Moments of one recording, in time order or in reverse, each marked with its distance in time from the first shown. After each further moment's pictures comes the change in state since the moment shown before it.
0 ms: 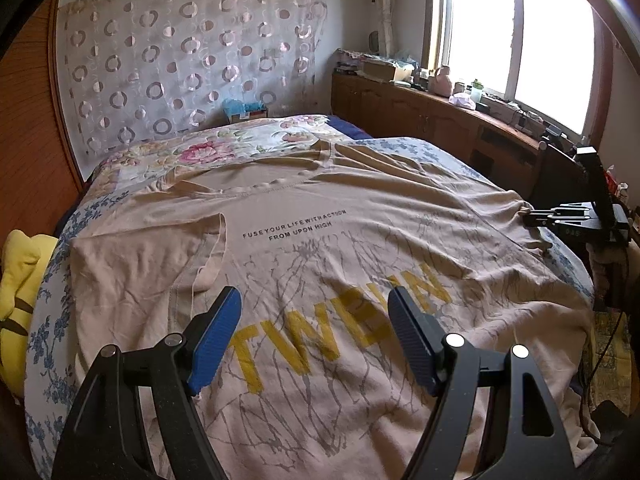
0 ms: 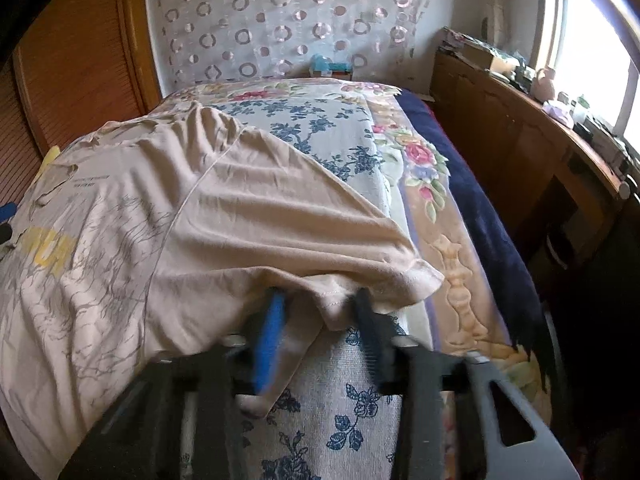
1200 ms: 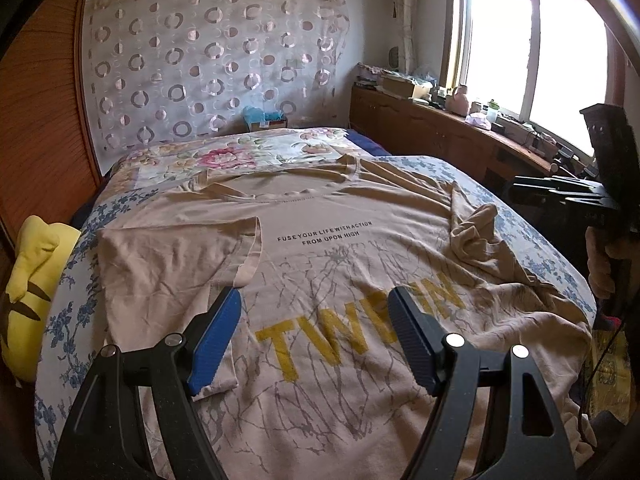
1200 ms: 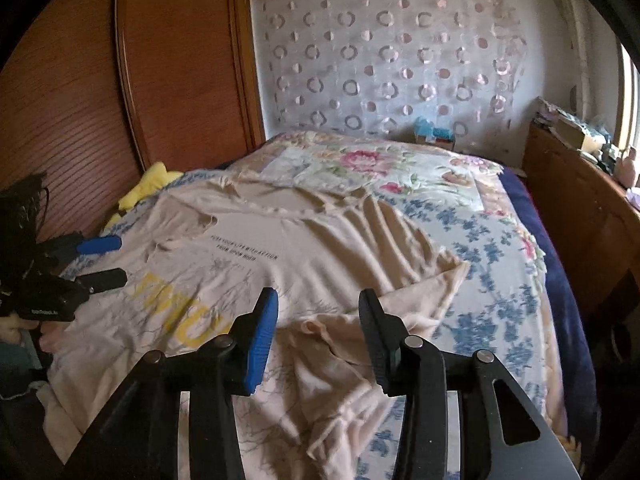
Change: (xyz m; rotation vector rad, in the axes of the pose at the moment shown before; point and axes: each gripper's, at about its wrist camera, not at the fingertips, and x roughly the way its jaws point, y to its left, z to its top) left arm -0.022 0.018 -0.004 -0.056 -0.045 0.038; right arm -0.045 0.066 0.044 -0.152 -0.208 0.253
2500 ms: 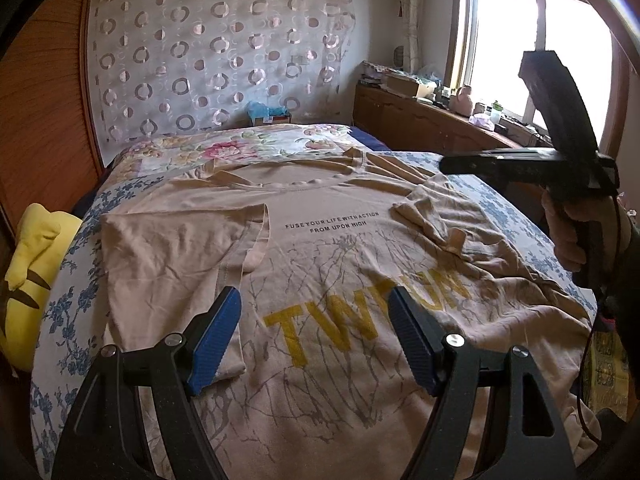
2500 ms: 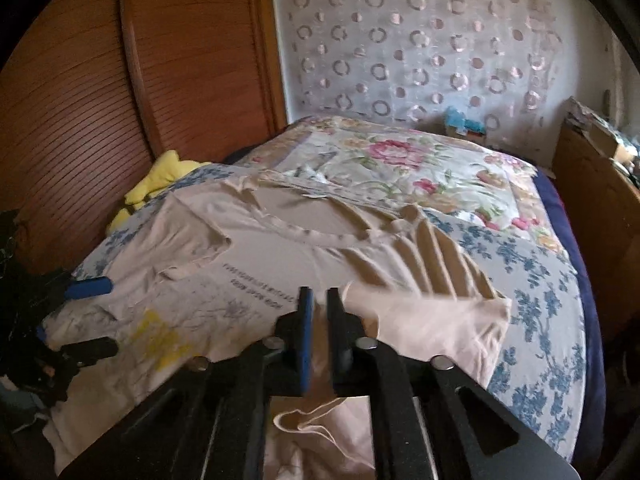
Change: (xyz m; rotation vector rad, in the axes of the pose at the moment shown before) left arm 0.004 0.008 -0.009 -0.023 0.008 0.004; right arm 0.094 0.024 0.047 -0.037 0.077 0.078
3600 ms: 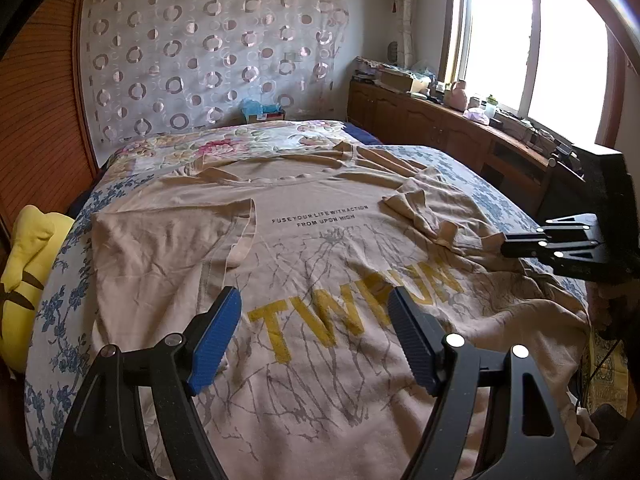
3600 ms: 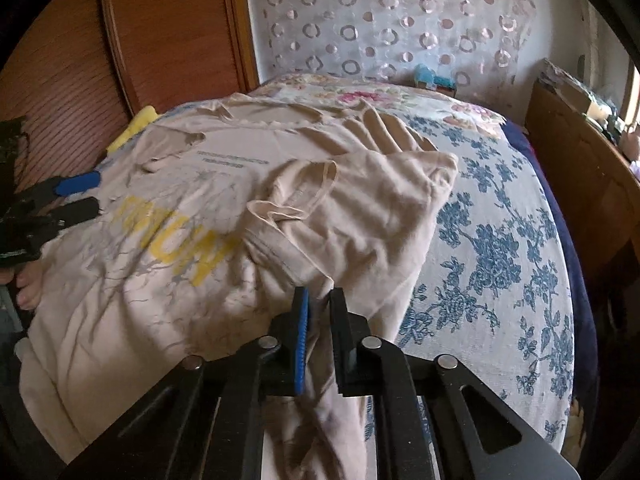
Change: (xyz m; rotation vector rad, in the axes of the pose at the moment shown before) left arm 0.006 -0.010 0.000 0.015 0.014 -0.015; right arm -0.044 0.002 -0.090 0.032 0.108 -0.058
